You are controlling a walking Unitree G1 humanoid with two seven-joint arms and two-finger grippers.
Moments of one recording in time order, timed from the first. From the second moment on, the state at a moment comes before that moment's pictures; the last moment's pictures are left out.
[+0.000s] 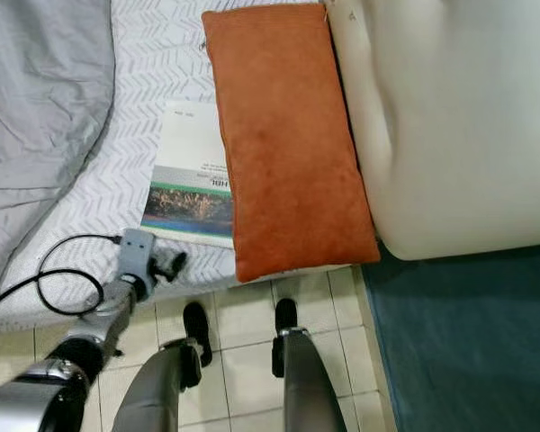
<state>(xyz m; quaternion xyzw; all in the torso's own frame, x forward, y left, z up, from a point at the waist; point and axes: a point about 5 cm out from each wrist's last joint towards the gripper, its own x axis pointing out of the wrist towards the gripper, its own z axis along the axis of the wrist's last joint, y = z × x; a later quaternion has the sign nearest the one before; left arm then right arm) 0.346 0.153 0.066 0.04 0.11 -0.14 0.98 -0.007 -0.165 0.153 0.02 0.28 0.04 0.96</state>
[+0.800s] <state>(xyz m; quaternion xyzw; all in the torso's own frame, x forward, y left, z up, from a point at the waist) 0.374 0.176 0.119 0.15 0.01 -0.05 0.99 -0.017 -0.162 0.152 0.02 0.30 0.05 0.95</state>
